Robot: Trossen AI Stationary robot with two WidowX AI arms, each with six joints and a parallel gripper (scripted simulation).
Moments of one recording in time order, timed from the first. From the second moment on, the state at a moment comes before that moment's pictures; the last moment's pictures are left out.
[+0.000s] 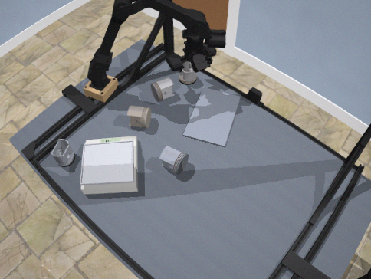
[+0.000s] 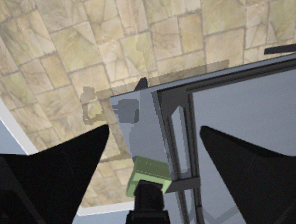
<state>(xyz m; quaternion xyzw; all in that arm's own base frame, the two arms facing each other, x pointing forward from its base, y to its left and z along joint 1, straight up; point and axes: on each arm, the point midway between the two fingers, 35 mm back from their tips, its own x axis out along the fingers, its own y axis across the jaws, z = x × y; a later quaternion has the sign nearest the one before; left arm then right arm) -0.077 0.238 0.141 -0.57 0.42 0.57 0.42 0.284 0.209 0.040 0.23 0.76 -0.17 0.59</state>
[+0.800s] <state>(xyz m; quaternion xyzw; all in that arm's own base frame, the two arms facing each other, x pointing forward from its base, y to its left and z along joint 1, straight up) -0.077 0.238 0.141 -0.57 0.42 0.57 0.42 0.277 0.215 0.005 0.23 0.76 -0.17 0.59</state>
